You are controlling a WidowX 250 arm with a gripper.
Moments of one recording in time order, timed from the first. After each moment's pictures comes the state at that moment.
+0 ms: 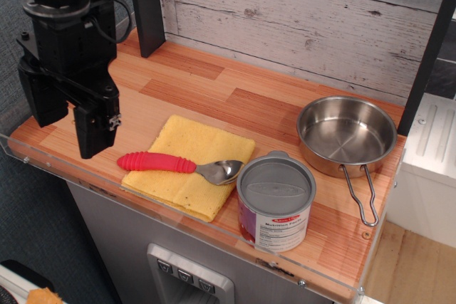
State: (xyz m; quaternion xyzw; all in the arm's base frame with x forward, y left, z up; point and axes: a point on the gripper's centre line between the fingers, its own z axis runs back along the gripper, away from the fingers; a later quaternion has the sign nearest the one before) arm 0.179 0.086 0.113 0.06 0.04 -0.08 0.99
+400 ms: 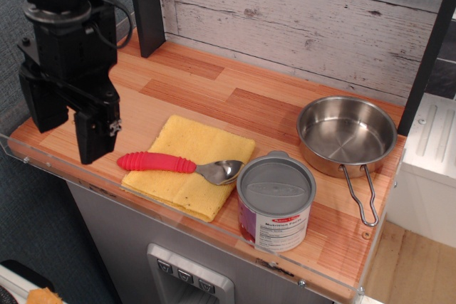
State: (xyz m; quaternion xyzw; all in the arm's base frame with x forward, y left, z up) arm 0.178 0.084 0.109 0.06 0.04 -0.07 1.00
